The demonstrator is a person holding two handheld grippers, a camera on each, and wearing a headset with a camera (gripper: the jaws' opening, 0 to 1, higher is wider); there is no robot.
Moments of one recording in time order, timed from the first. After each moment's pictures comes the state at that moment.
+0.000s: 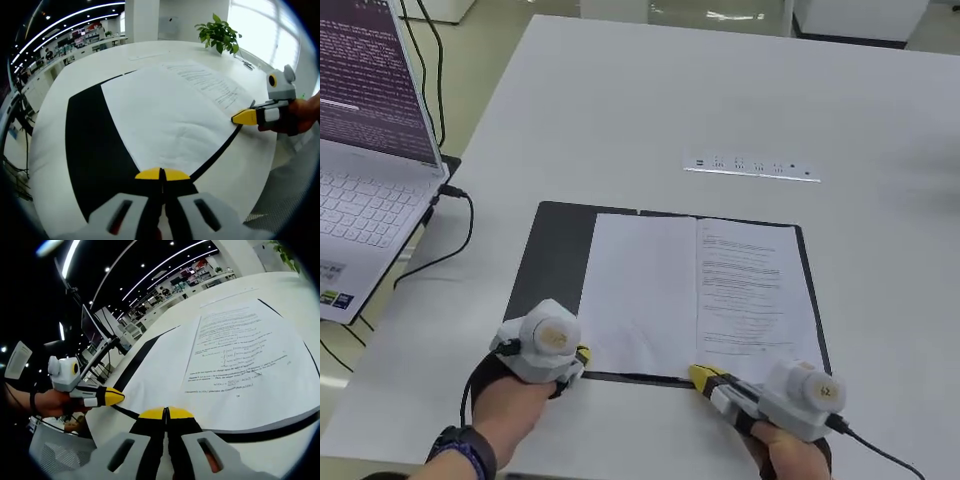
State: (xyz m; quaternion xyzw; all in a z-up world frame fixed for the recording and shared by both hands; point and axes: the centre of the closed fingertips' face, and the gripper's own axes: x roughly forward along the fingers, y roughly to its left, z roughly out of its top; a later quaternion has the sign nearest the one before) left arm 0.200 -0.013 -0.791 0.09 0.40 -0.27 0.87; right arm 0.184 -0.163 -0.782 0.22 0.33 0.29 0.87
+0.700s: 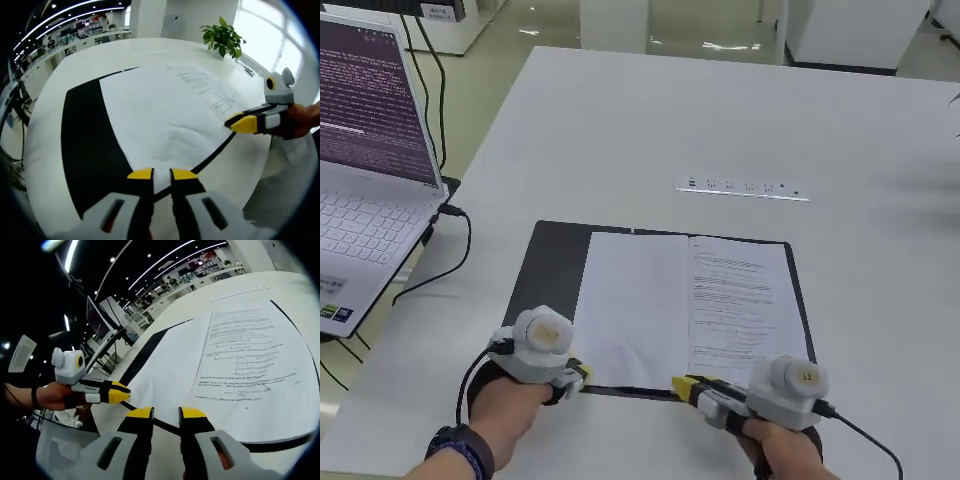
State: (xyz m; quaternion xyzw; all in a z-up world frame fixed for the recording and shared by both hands) left arm 0.196 -0.024 -0.780 0.05 0.43 -0.27 0.86; right arm 0.186 -0.154 -0.768 0.19 0.36 0.33 0.85
